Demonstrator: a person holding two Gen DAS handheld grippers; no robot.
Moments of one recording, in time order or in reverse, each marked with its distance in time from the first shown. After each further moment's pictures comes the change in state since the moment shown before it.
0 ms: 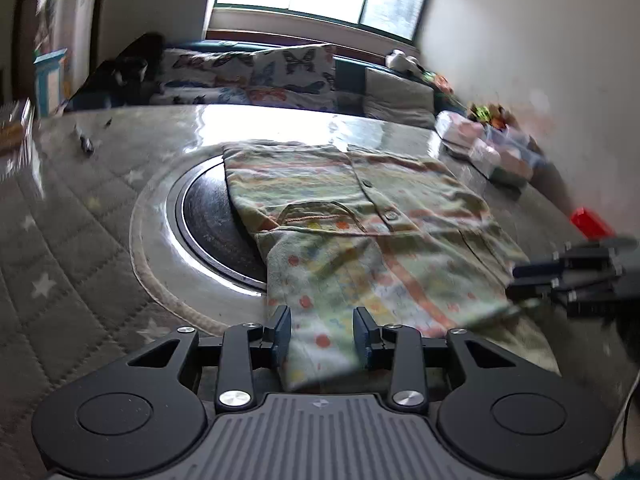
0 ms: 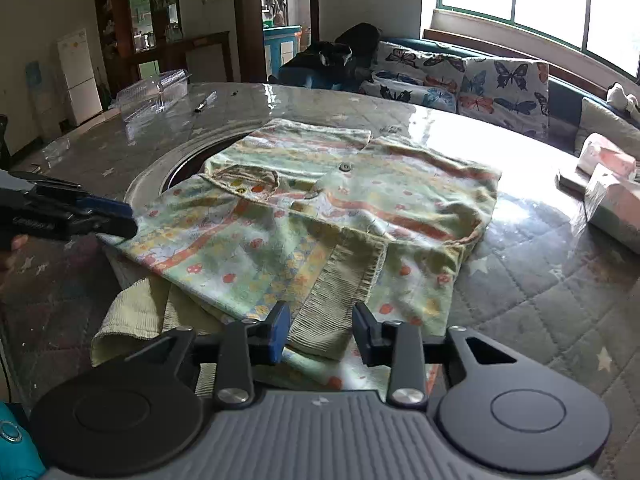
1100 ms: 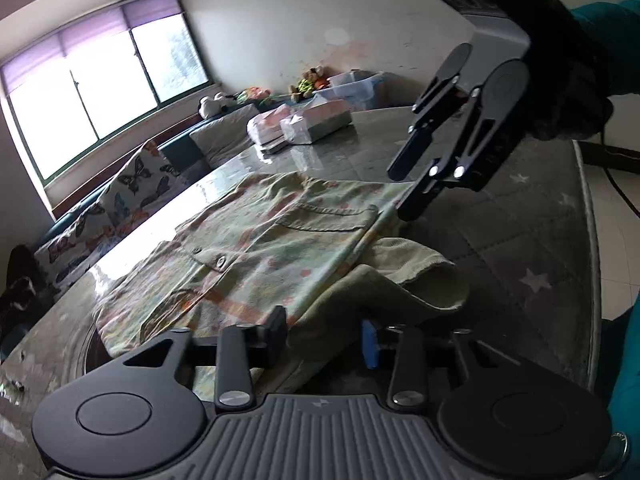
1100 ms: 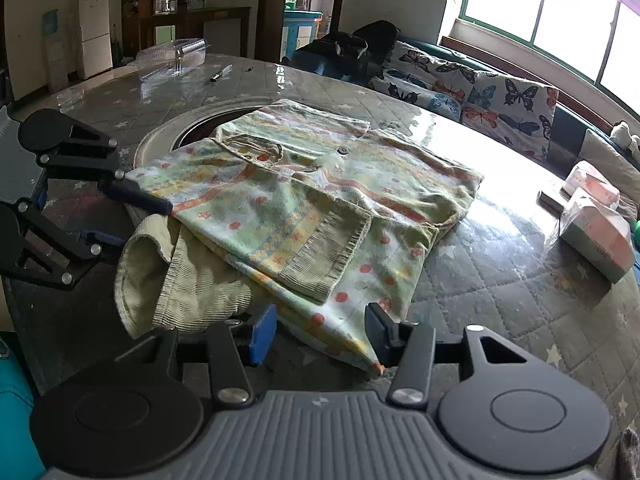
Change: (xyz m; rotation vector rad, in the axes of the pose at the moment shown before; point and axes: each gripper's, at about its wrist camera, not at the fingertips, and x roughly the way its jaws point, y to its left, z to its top) left arm 0.011 -0.103 -0.038 0.724 -0.121 -0.163; right arm -0.032 0.004 -0.019 -0.137 0.049 -0.042
